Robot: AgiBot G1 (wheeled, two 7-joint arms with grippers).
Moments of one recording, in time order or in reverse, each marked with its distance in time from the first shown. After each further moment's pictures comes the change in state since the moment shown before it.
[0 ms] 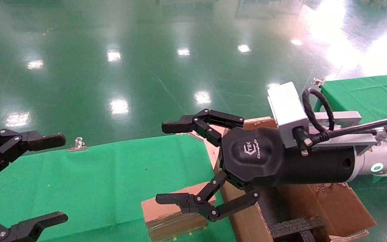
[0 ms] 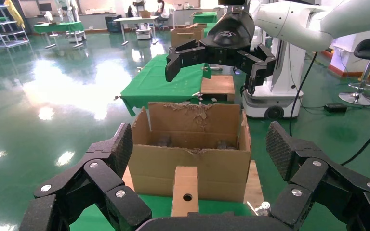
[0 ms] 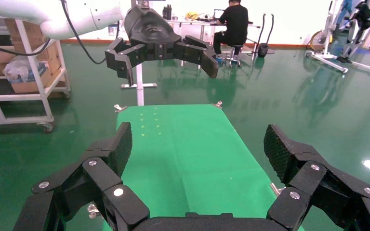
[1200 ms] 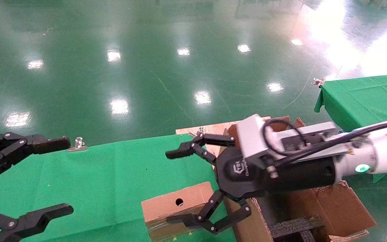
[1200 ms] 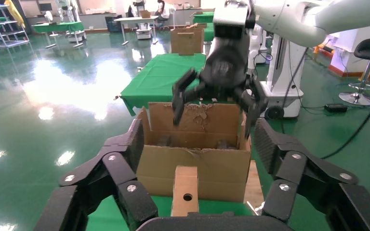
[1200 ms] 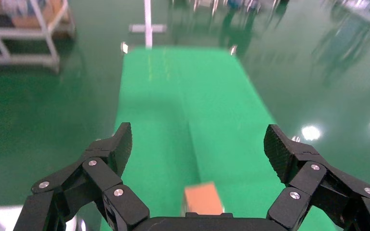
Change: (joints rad) left arm 0.000 0.000 0.000 0.000 0.000 0.000 0.000; right arm 0.135 -0.029 -0.130 -0.015 -0.233 -0.058 0.025
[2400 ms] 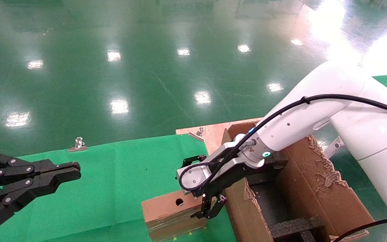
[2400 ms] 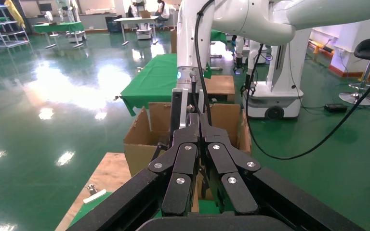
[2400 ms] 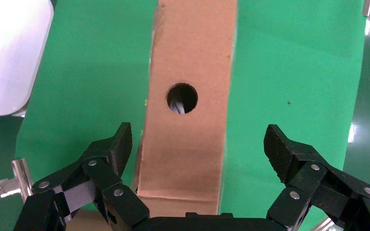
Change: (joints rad) left arm 0.000 0.000 0.000 0.000 0.000 0.000 0.000; right arm 0.351 -0.319 -0.442 -0.187 -0.666 -0.003 -0.151
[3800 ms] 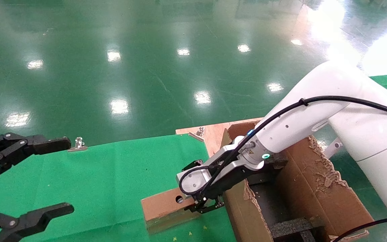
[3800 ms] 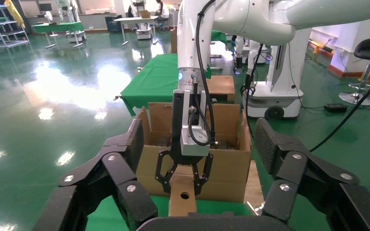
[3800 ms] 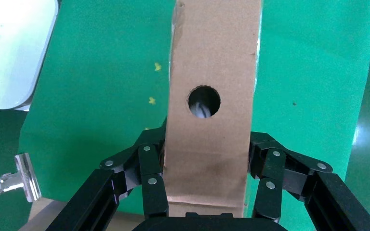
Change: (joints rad) left arm 0.000 0.000 0.000 0.000 0.000 0.000 0.000; right arm 0.020 -0.010 -0.020 0.003 -0.016 -0.002 -0.005
